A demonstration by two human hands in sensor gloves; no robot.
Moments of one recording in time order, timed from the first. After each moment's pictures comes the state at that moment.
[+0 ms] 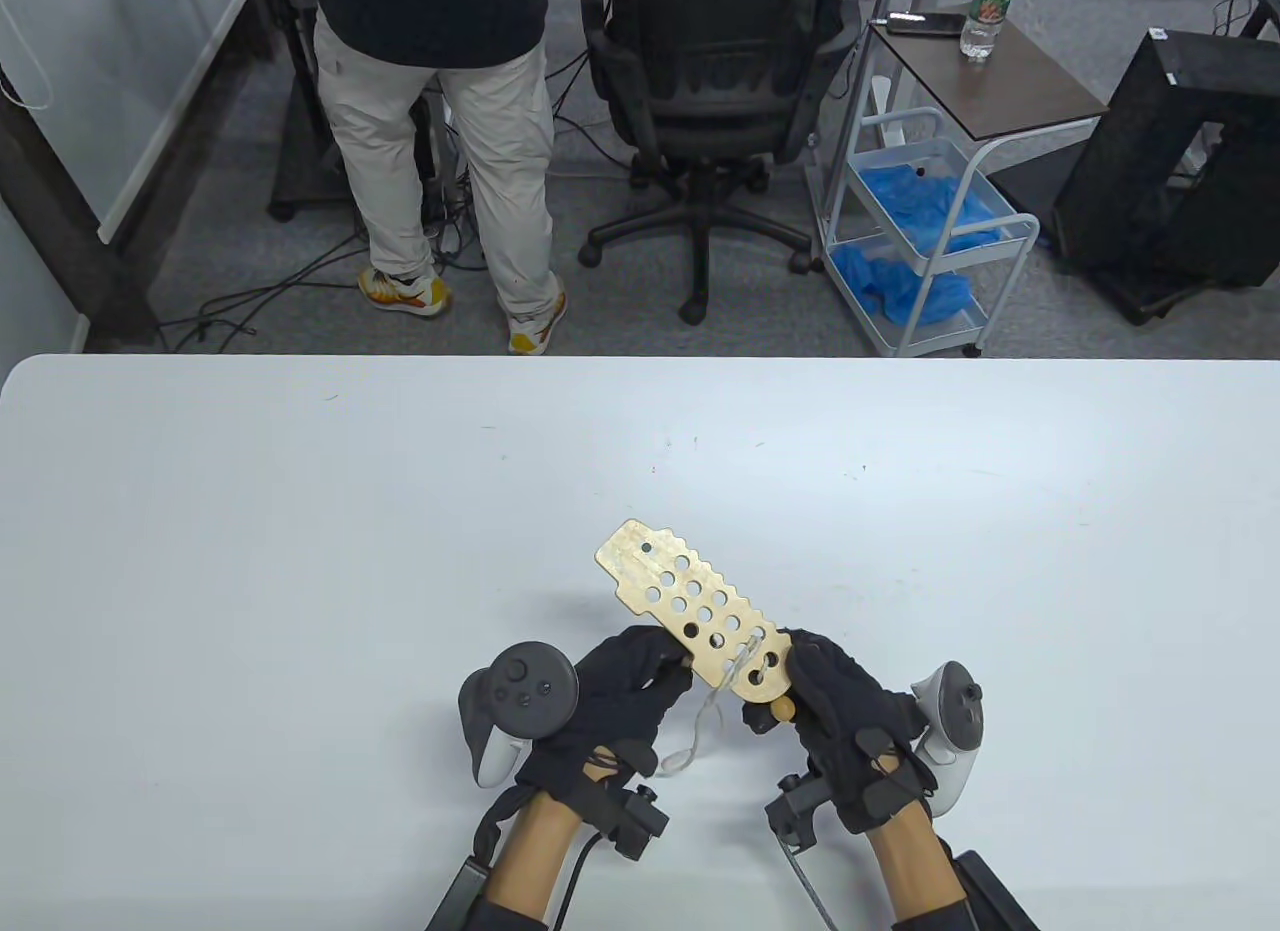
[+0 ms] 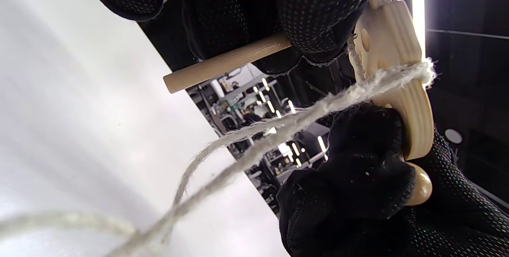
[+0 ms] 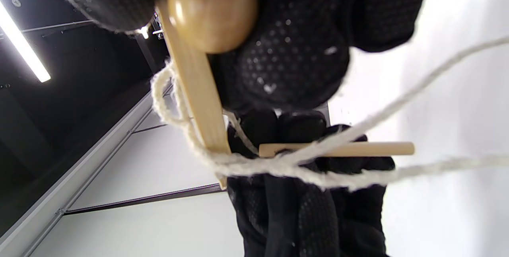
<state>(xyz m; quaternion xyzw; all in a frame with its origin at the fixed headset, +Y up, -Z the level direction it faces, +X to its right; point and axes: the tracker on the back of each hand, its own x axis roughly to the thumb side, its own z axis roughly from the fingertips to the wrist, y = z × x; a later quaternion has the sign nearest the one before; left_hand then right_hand) -0.102 -0.720 -0.260 -0.01 -0.17 0.49 0.85 0.171 -0.757 -0.252 0.03 0.02 0.57 0.82</state>
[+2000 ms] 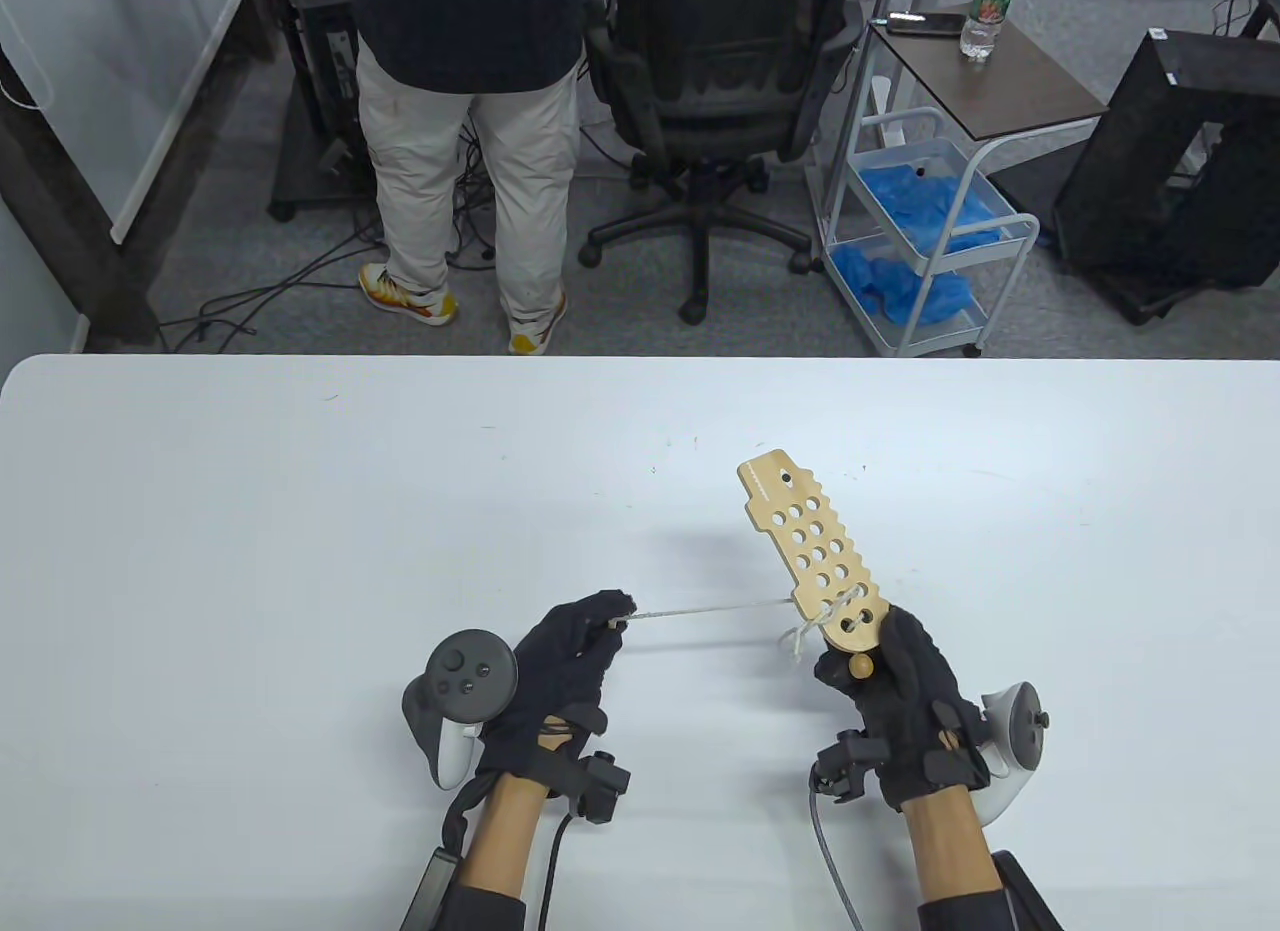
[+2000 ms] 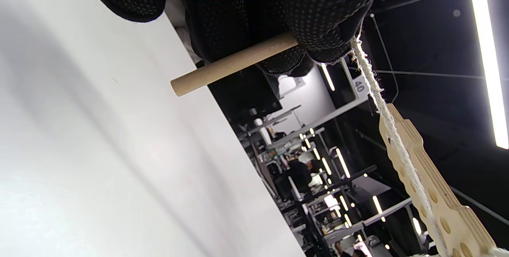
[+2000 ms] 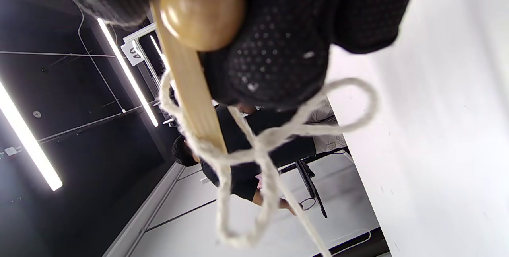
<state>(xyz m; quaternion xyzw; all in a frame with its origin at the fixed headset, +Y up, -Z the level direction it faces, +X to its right) -0.149 -0.733 -0.272 0.02 -0.03 0.50 0.86 0.231 -0.786 -0.257 -0.10 -0.06 0.49 0.86</state>
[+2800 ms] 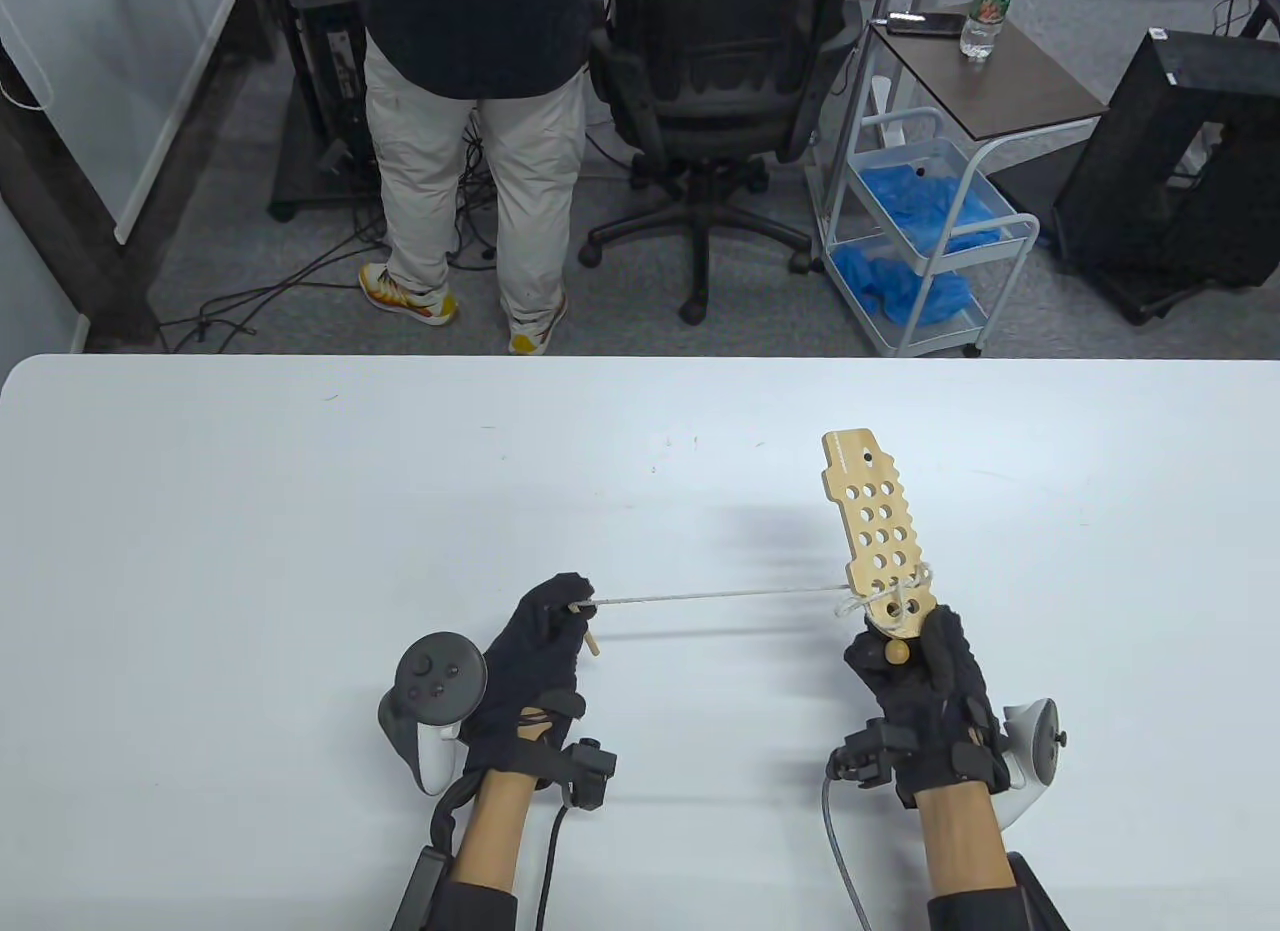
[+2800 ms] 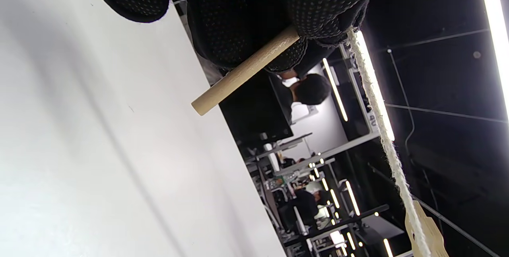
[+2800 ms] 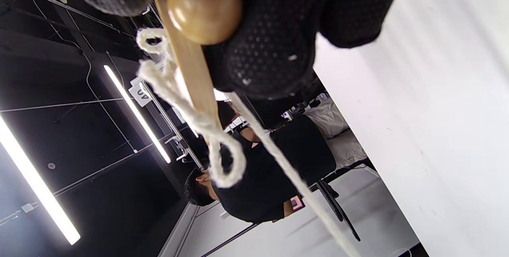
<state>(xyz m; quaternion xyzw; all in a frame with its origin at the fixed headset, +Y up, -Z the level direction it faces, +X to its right) -0.170 -0.738 -0.272 0.04 0.03 0.54 0.84 0.249 -0.798 -0.256 -0.14 -0.09 0.43 0.89</state>
